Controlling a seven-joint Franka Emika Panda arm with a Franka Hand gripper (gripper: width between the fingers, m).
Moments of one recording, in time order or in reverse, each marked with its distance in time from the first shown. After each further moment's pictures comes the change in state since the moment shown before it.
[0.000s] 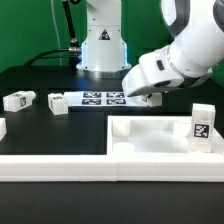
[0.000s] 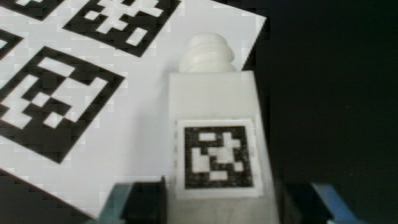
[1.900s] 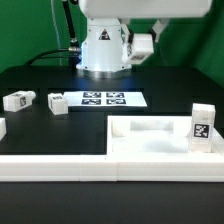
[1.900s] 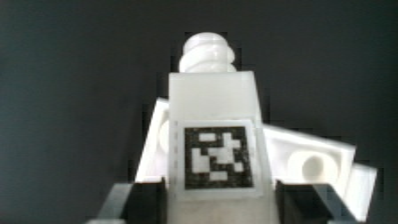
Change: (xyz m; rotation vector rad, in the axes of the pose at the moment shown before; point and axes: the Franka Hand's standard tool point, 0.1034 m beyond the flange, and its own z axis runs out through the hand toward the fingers) arm -0.011 0.133 -0.225 0.044 0.609 0.168
